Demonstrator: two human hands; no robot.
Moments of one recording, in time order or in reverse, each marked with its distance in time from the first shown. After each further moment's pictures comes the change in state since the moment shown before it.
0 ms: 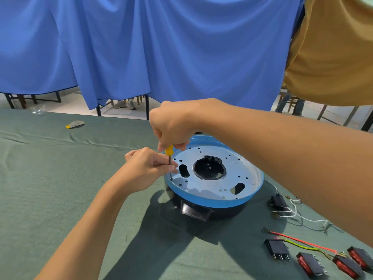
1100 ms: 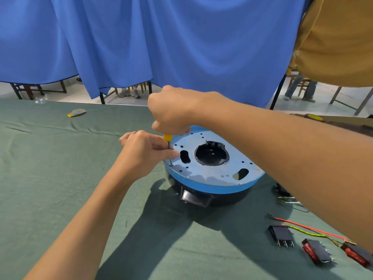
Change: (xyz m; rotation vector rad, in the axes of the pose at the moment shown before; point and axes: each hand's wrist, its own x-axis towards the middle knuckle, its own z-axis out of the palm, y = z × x) left_hand 0.000 0.007 0.009 -0.049 0.225 -0.050; right_hand 0.000 0.005 0.024 0.091 0.216 0.059
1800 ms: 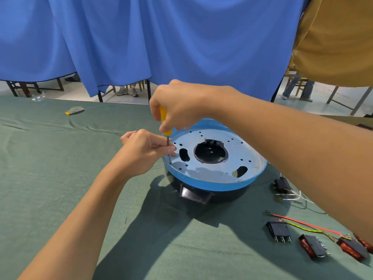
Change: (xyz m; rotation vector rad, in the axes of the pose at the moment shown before) left_hand 0.001 -0.002 -0.005 0.062 -0.140 0.048; right_hand -0.004 0.012 -0.005 0.150 -0.044 -0.018
